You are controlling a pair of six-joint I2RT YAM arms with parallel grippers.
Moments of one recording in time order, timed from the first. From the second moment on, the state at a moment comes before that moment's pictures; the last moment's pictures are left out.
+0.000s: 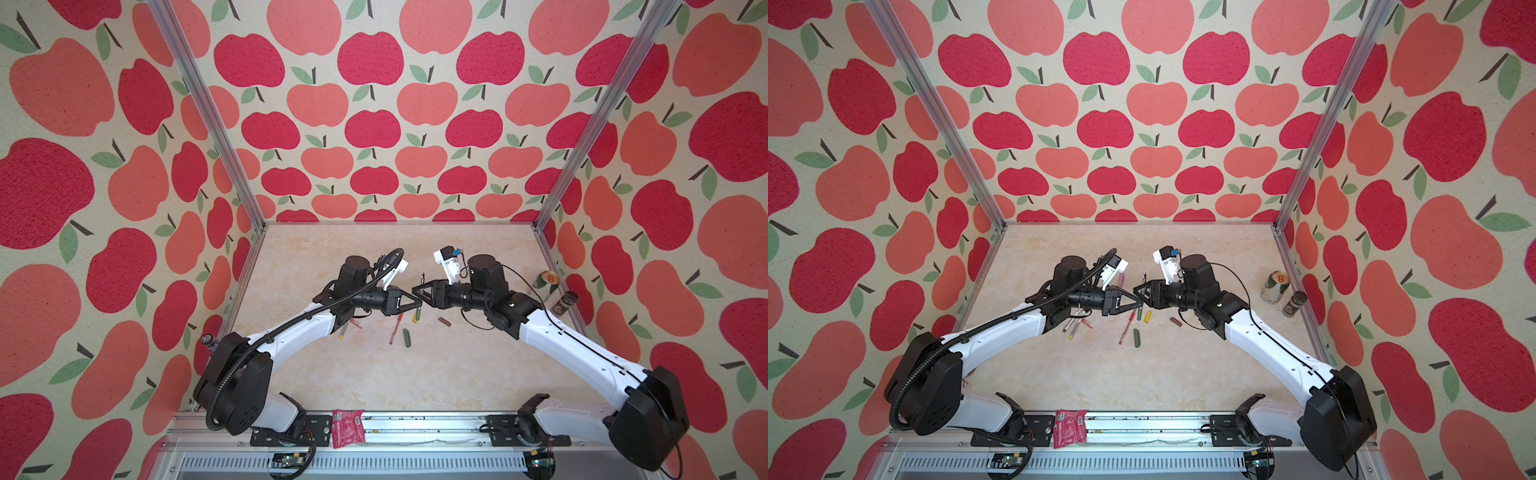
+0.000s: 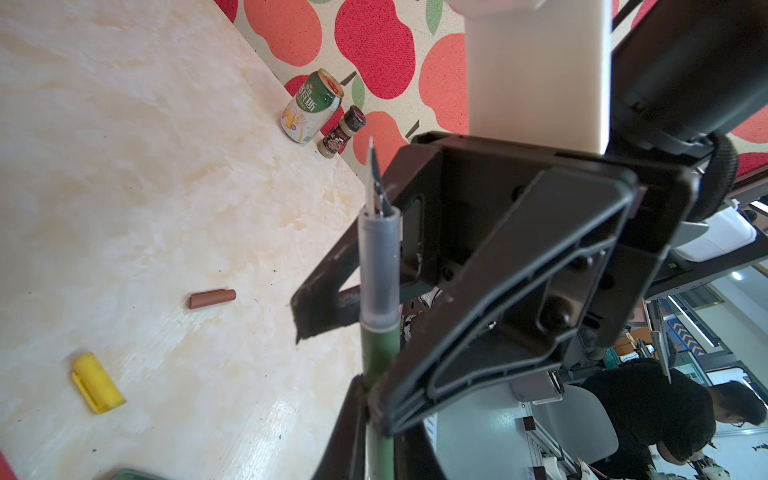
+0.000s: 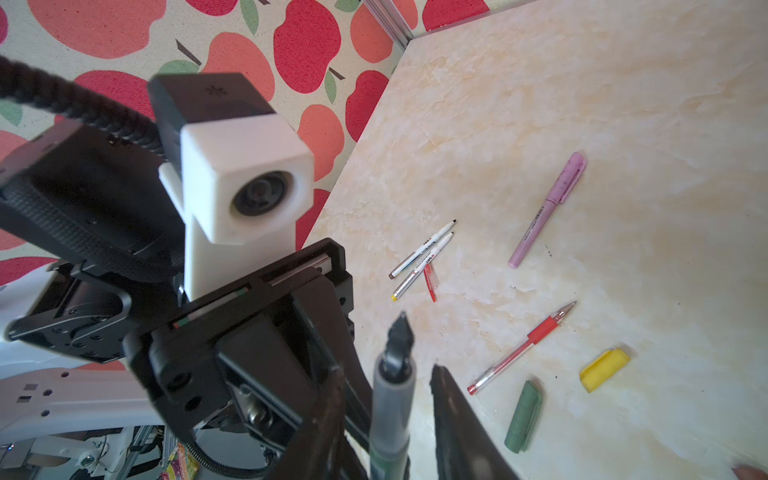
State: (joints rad) left arm -0.59 1.44 0.89 0.16 0.94 -0.49; right arm 0.68 1.24 0.94 -0.16 -0.50 0.56
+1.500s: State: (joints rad) left arm -0.43 1.20 0.86 -0.10 0.77 -0.42; right arm 0.72 1.10 0.95 -0.39 -0.26 0.51
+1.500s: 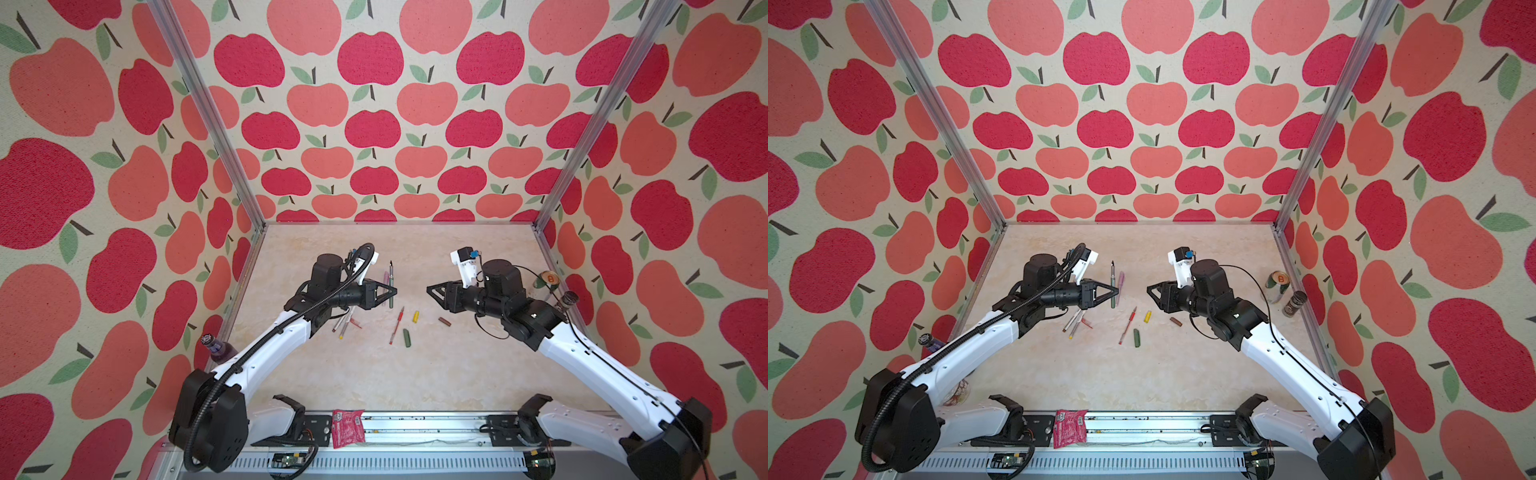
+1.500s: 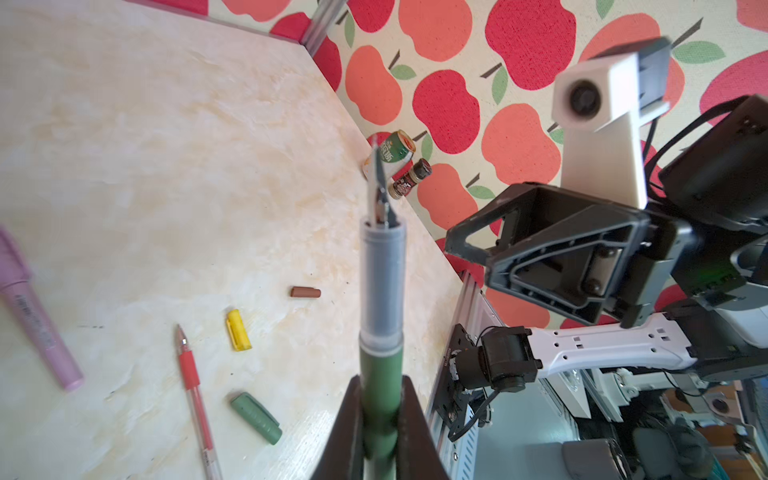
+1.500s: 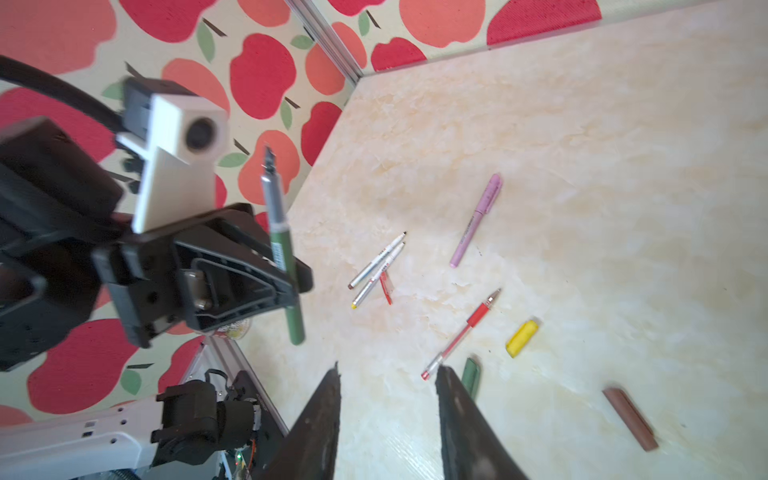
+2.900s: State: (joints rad) left arm -0.30 1.00 0.74 -0.36 0.56 -0.38; right arm 1.06 1.95 1.31 -0.74 0.11 0.45
